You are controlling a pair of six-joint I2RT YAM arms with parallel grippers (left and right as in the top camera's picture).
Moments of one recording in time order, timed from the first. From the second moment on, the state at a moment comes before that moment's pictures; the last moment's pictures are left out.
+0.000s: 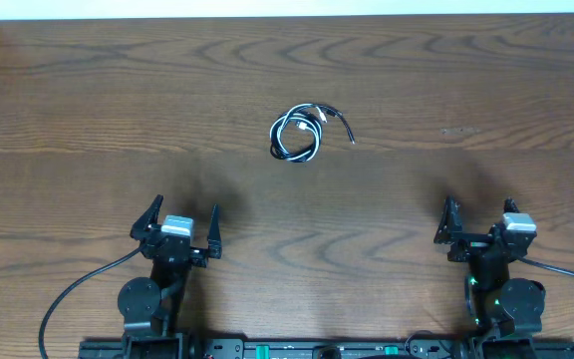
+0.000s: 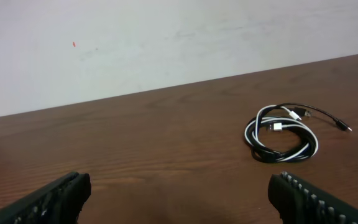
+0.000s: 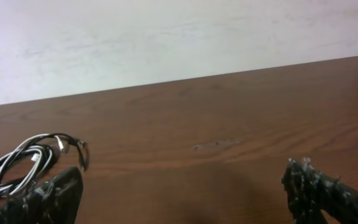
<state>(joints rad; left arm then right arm) 0.04 0.01 0.02 -0.09 0.20 0.14 0.07 0.01 0.01 -0.06 0.07 0.15</state>
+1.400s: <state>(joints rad) 0.04 0.80 0.82 -0.59 0.23 0.04 0.07 0.42 0.52 -0.47 -0.17 0.15</state>
